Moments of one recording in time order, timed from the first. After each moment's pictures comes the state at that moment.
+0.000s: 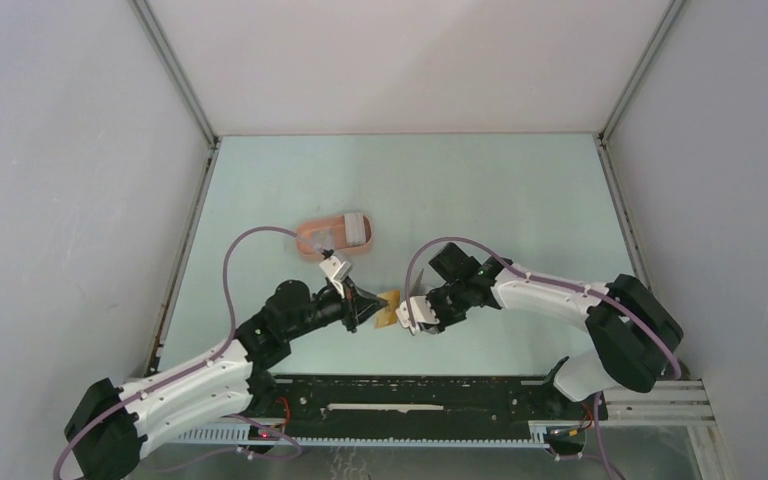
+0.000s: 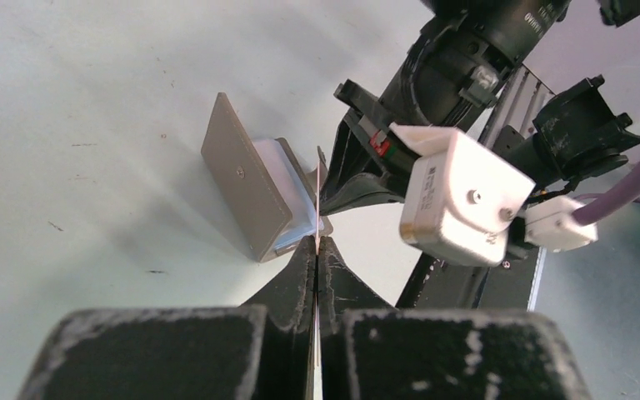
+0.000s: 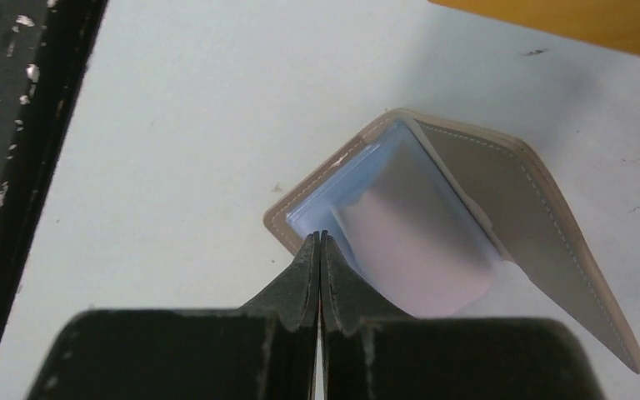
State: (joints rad) left arm -0.82 0.75 0.27 0.30 0.23 -0.39; right arm 0.82 1.47 0.81 -0.52 -0.49 -1.17
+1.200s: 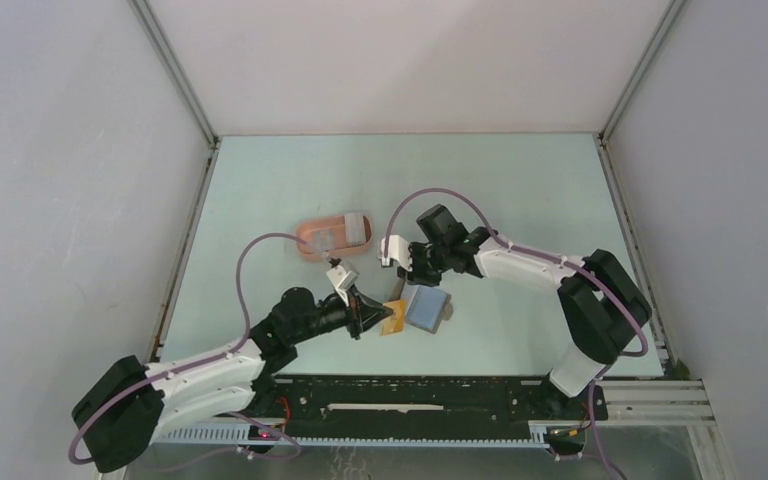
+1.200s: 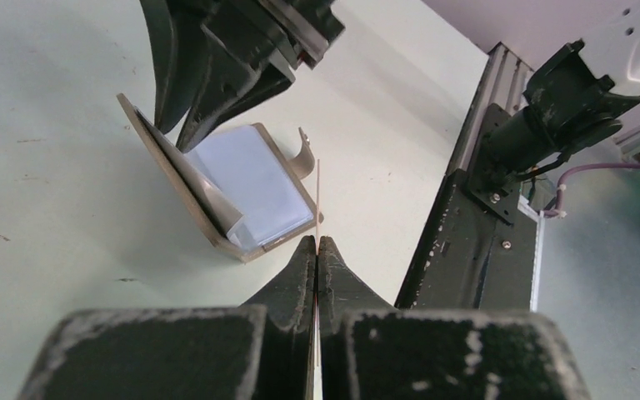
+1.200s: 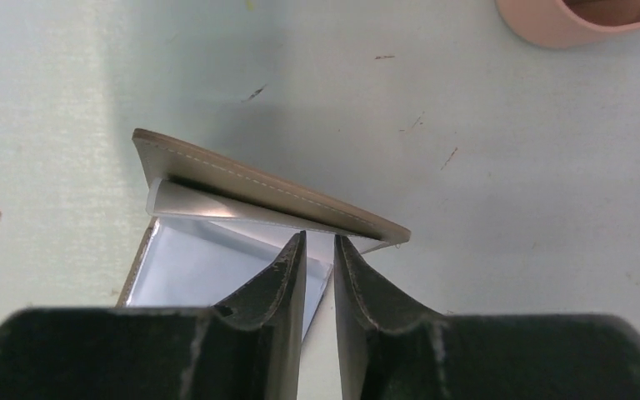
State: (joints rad) left arm -0.82 0.87 0.16 0.58 0.31 -0.40; right arm 0.74 1.64 1.03 -0.32 -0.43 -0.76
